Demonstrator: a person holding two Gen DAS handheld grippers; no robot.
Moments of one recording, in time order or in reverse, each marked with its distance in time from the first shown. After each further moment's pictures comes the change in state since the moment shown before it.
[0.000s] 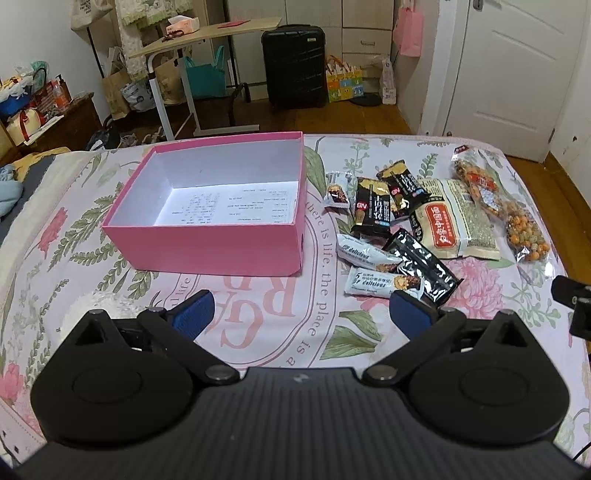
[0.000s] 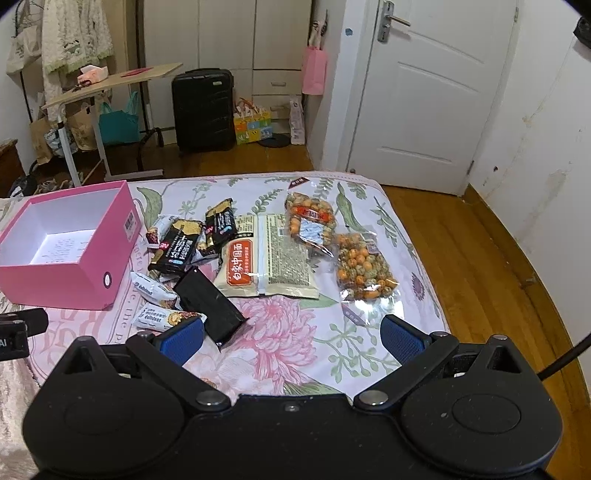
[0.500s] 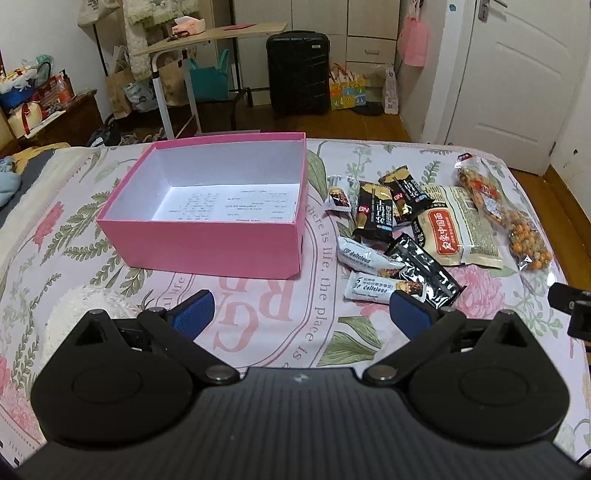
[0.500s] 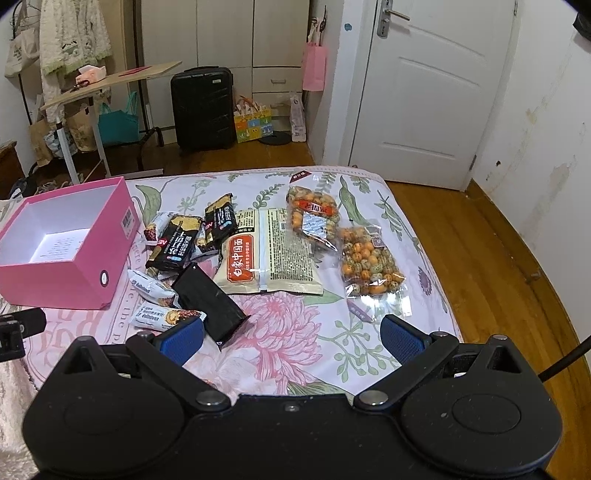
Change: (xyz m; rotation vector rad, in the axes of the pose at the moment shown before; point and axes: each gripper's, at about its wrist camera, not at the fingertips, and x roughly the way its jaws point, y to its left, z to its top) left arm 0.012 0.004 -0.009 -0.029 -0.023 -0.006; right arm 0.014 -0.001 -0.005 0.021 0.011 0.005
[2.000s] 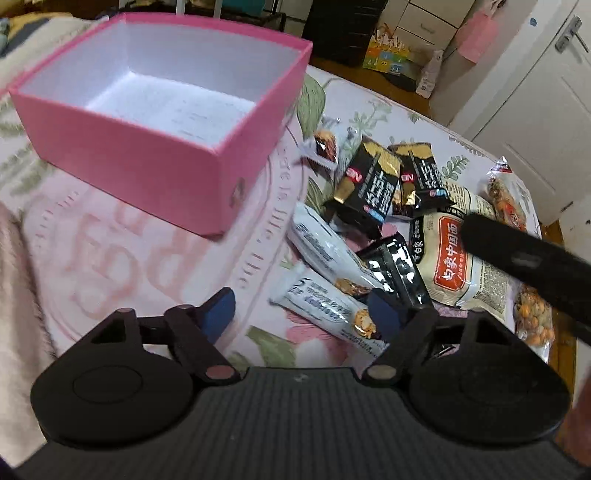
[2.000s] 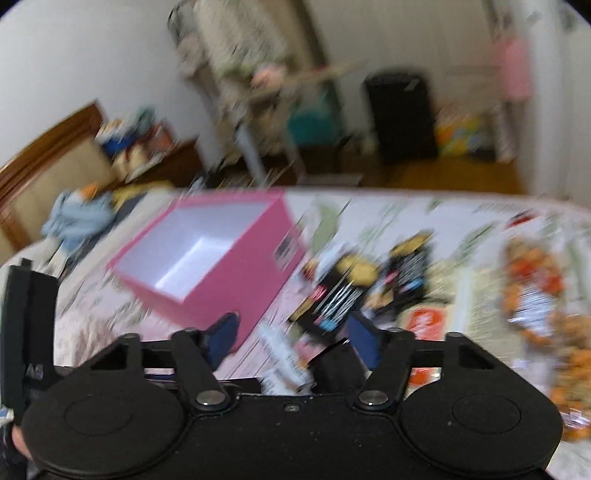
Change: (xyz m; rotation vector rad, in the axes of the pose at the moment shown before) left arm 0.153 -0.038 0.001 -0.356 0.175 -0.075; right arm 0.149 0.026 0.073 -0.191 0.013 0.750
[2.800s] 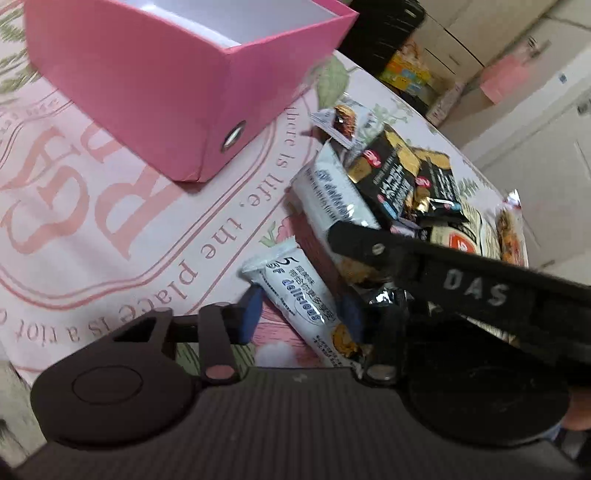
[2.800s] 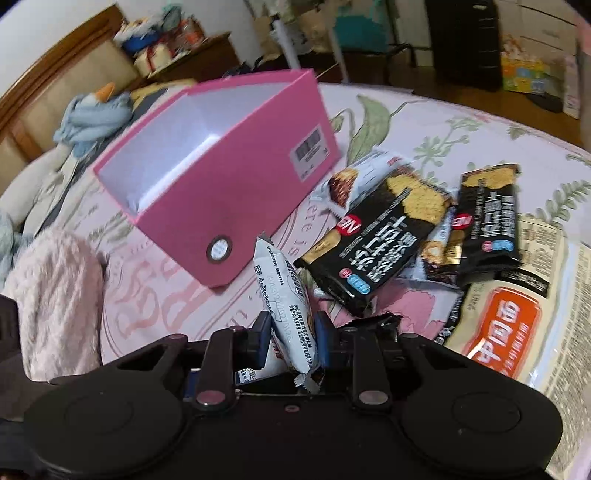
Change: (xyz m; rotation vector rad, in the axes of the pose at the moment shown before) left arm 0.043 0.013 -0.021 -0.217 0.008 -0.102; right arm 0.090 -0.008 -0.002 -0.091 0.295 0.073
